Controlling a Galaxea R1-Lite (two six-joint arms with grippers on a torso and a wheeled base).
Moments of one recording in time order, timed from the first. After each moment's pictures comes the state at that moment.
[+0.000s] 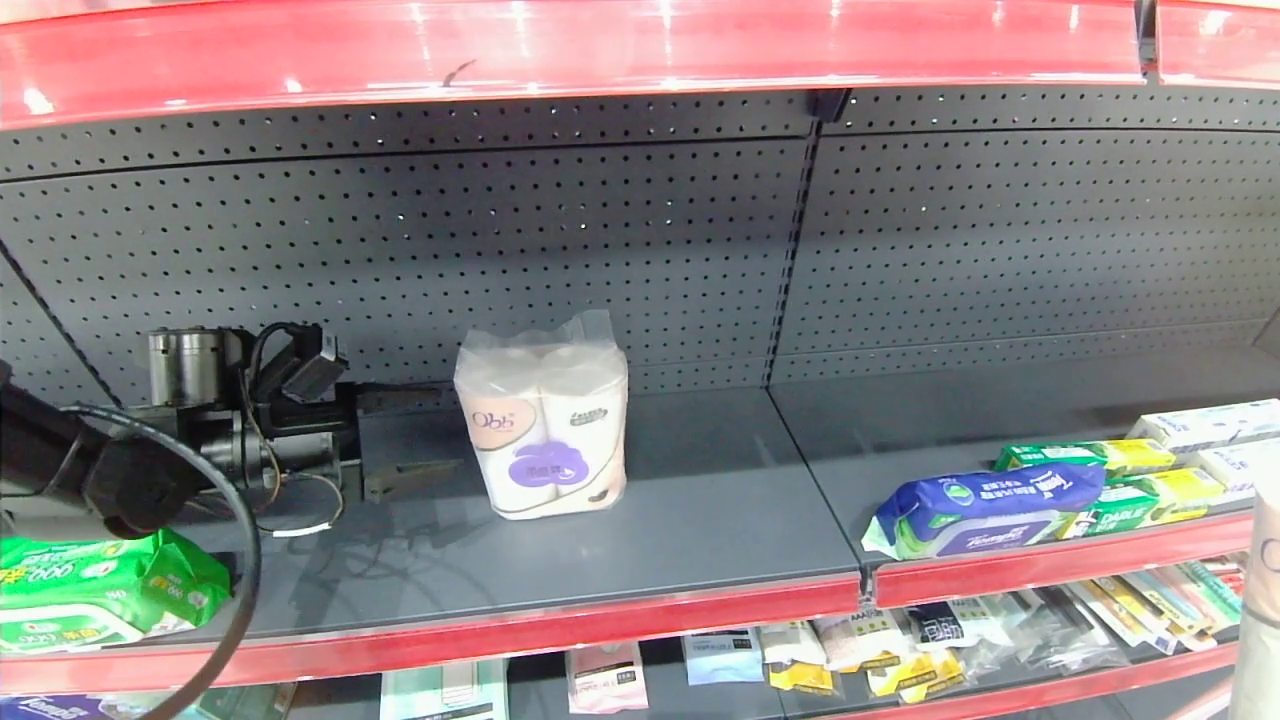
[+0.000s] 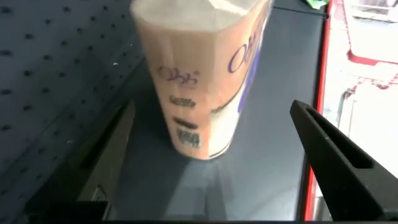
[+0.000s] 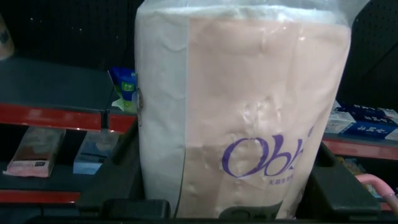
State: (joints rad) left arm 0.07 1.97 -0.80 -0.66 -1.07 0.57; right arm 0.22 0.27 -0.41 0.15 -0.24 -0.29
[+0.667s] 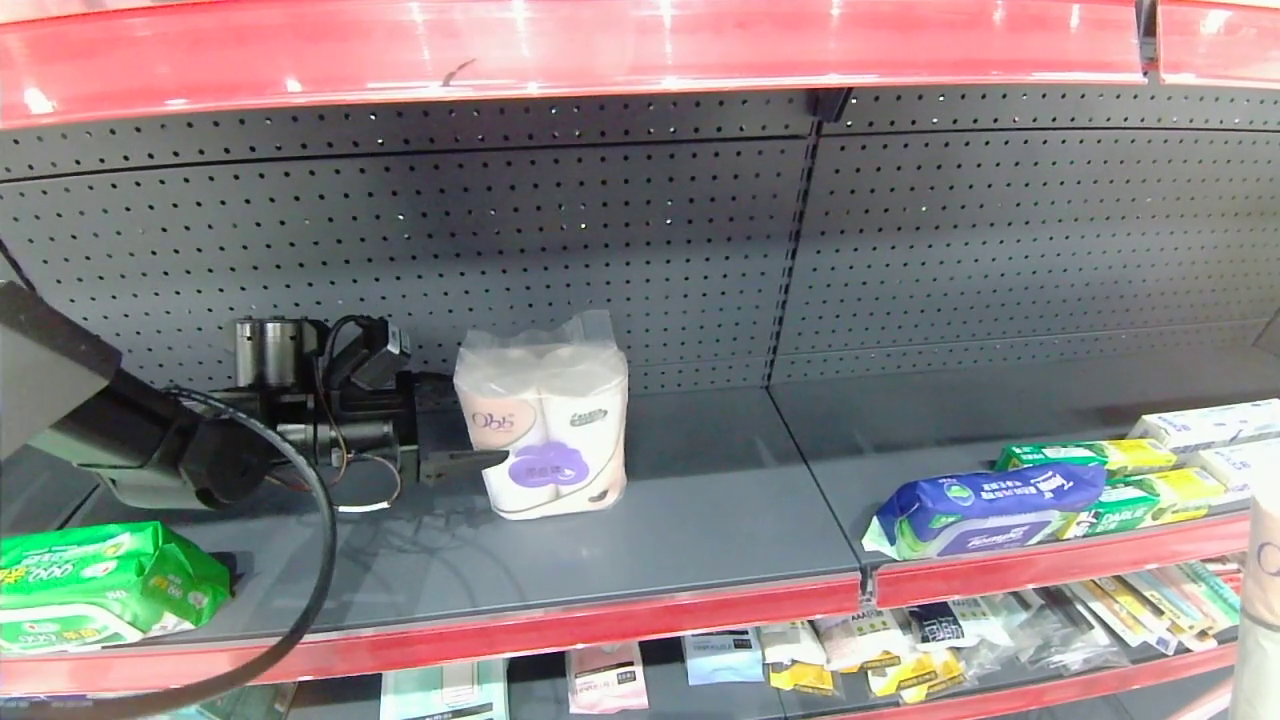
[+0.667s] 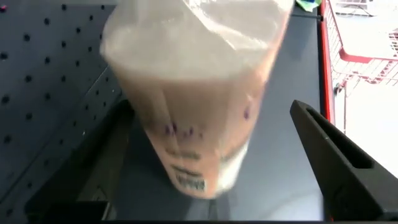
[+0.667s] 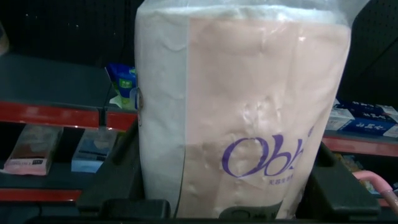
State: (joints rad) left arm -0.02 2.09 -0.95 -0.66 -1.07 0.57; right arm 0.22 0.27 -0.40 0.15 -0.24 -0.29
